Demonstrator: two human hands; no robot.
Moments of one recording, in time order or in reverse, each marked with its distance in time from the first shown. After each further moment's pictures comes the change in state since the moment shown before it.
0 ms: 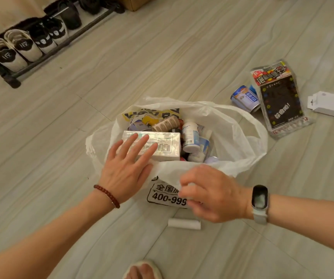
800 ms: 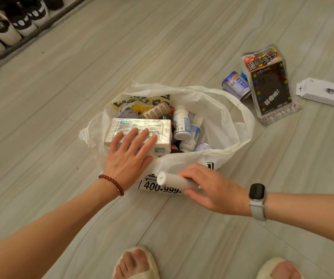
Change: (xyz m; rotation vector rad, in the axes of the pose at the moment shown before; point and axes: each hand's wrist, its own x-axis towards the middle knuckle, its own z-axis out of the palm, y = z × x) left_hand 0.000 0.017 0.031 0.053 -0.114 0.005; right_hand -0.033 -0.015 0.010 0.214 -0.103 0.422
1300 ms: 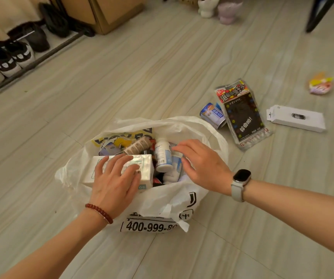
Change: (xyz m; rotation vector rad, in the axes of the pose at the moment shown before) left_hand 0.036 0.010 -0.029 -0.231 0.038 -0.097; right_hand 0.053 0.053 -0.064 -0.354 0.219 0.160
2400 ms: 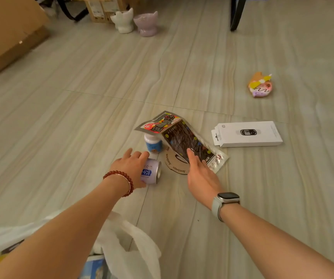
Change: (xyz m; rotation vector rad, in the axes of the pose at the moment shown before) left_hand 0.316 0.165 0.124 0.188 -0.500 0.260; right_hand -0.016 0.257 0.007 0.012 -0.120 0.915
